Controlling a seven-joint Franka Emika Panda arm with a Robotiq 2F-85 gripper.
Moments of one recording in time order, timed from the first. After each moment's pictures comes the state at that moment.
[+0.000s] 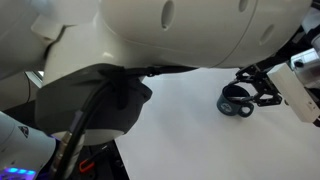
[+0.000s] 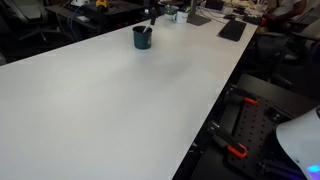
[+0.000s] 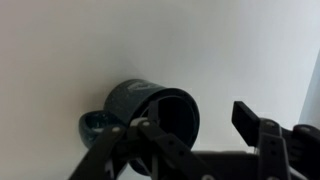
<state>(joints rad) -0.53 1.32 0.27 -0.43 0.14 1.36 -0.65</state>
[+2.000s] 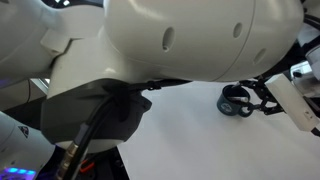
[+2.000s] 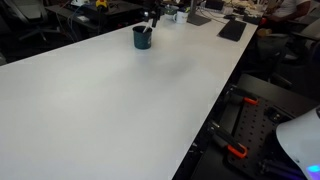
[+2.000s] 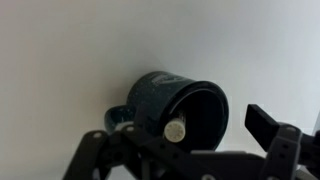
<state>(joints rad) -0.54 1.36 0.26 -0.42 0.14 1.44 -0.64</state>
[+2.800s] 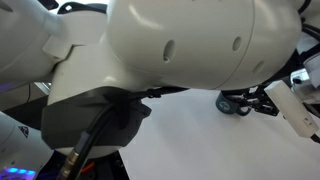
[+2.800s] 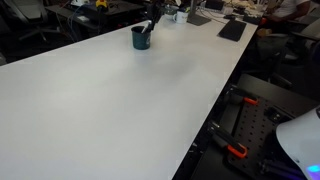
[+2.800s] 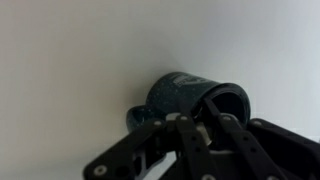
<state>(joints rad) -0.55 1.38 0.26 -0.42 0.14 1.48 -0.64</state>
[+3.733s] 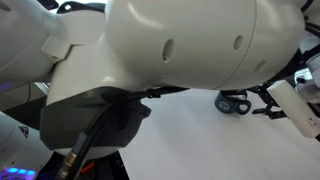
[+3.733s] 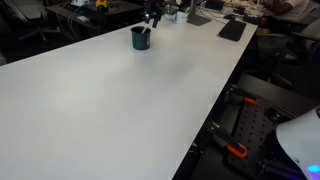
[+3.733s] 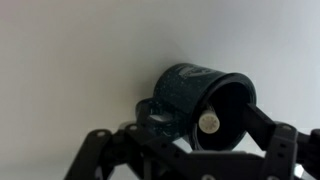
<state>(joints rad) -0.56 1.38 0.26 -0.41 0.14 1.51 -0.64</state>
